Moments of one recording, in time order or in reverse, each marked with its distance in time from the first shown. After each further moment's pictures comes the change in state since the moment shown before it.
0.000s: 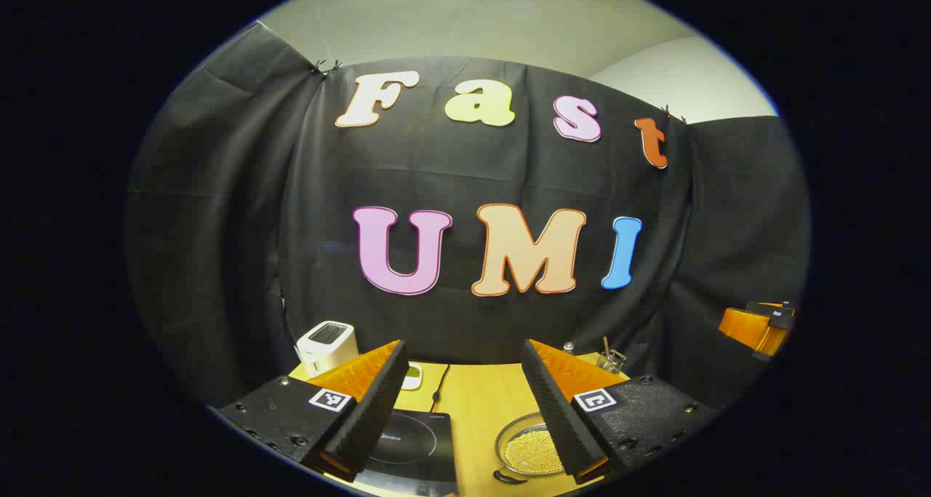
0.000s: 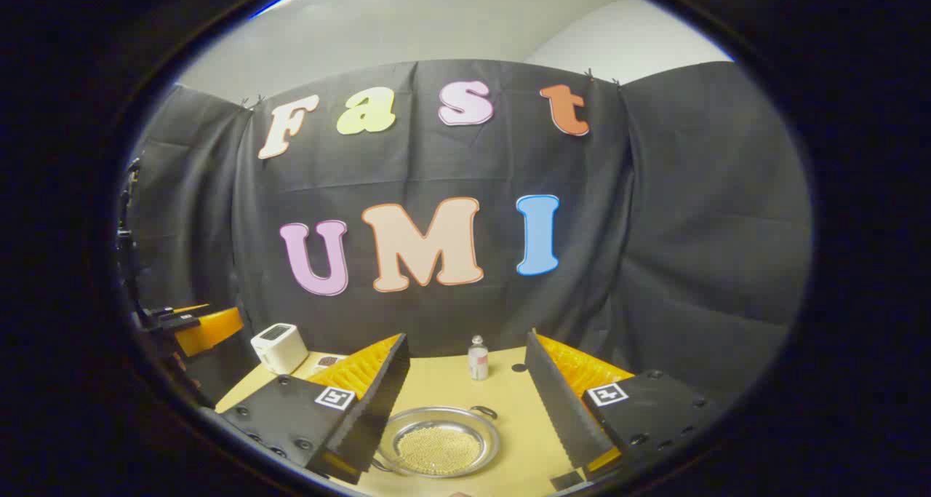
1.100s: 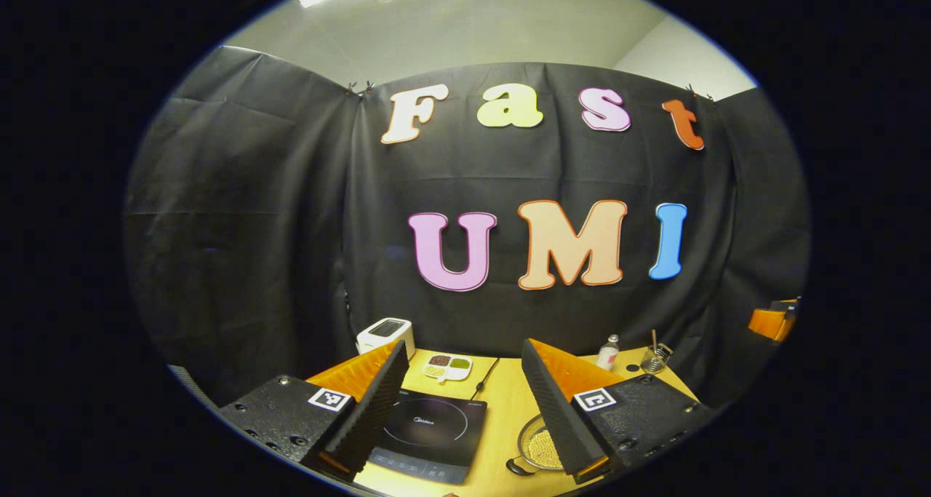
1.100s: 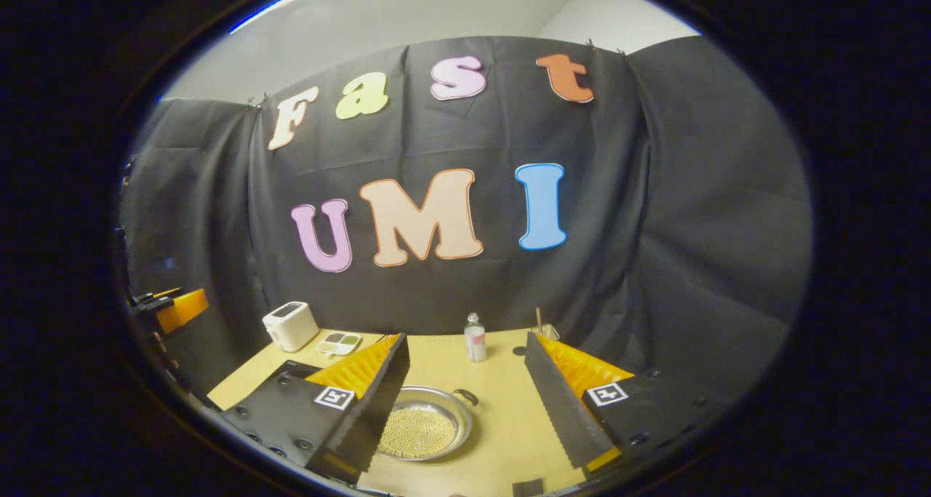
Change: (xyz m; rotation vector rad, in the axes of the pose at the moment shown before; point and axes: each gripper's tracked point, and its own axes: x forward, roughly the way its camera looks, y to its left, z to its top) left arm -0.060 0.000 -0.011 0.072 -0.013 0.308; right arm 0.031 -0.073 -0.041 0.024 0.108 0.165
